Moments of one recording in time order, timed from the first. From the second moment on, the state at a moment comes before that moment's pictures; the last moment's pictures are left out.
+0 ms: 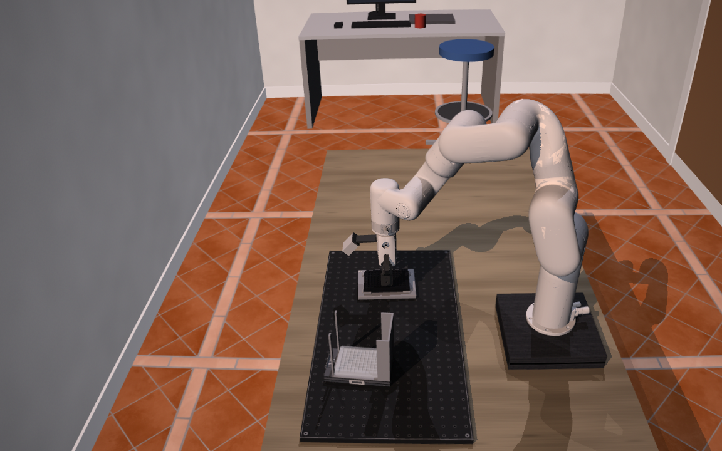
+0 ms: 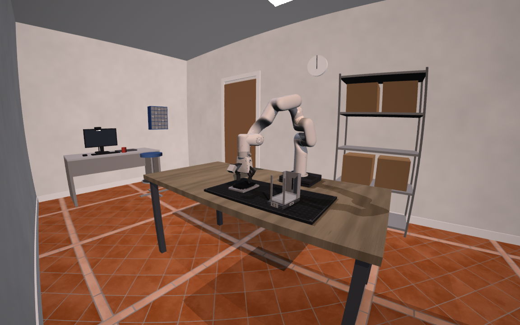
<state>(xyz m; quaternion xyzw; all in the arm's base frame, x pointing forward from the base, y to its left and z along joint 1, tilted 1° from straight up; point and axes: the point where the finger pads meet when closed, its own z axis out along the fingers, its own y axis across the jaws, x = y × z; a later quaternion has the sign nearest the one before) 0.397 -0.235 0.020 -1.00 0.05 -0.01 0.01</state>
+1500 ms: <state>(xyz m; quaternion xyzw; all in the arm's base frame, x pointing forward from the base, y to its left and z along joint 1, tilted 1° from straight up) 0.397 -0.235 0.000 -1.00 0.05 -0.01 0.01</state>
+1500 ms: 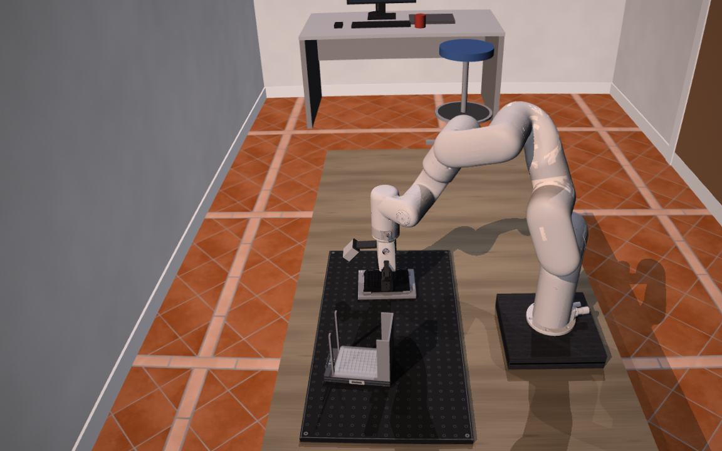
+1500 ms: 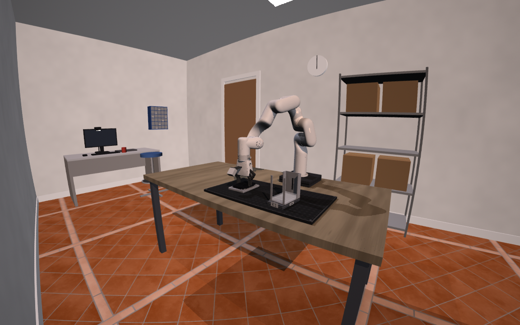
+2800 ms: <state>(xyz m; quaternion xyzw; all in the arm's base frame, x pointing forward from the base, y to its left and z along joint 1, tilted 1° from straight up) 0.397 -0.235 0.001 -1.00 0.05 -0.01 0.01</state>
